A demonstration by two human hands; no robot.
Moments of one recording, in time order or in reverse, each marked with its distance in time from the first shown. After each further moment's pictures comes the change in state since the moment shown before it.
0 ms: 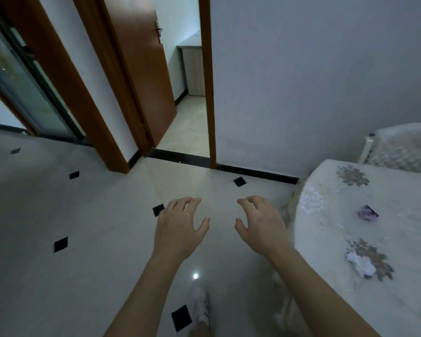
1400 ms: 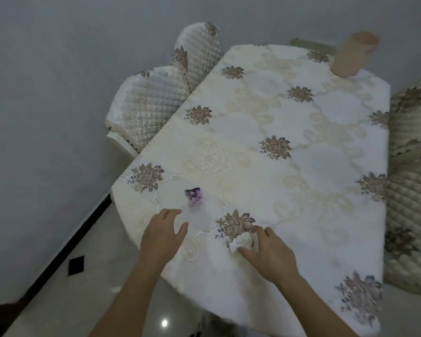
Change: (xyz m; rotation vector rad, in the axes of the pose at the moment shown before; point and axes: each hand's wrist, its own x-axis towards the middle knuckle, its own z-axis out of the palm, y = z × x) left_hand 0.250 0.340 0.279 -0.357 -0.657 1.074; right_hand -0.109 0.237 0.024 0.130 0.075 1.654
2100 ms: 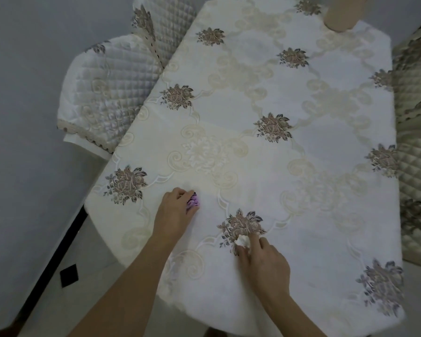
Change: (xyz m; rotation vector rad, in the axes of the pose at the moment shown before) left_hand 0.111 -0.021 0.070 -0.025 -0.133 0.201; right_hand 0.018 -0.028 0.072 -0.125 0.258 0.112
